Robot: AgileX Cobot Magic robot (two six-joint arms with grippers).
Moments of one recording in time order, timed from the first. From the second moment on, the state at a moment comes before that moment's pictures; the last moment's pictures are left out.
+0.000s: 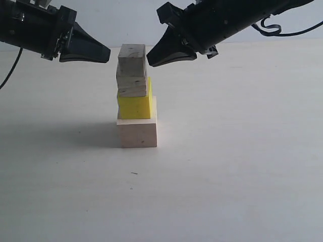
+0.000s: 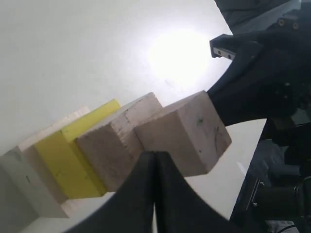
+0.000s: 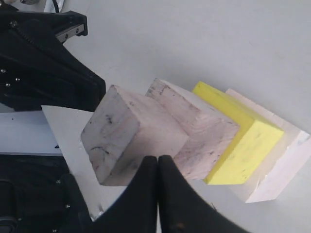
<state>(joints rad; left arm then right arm) -0.15 1.74 -1.21 -1.17 1.09 0.93 0.33 1.85 -1.39 1.07 1.05 -0.67</state>
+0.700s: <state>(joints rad) -0.15 1.74 -1.21 -1.17 1.11 0.94 0.33 1.85 -1.39 1.11 1.04 -0.74</state>
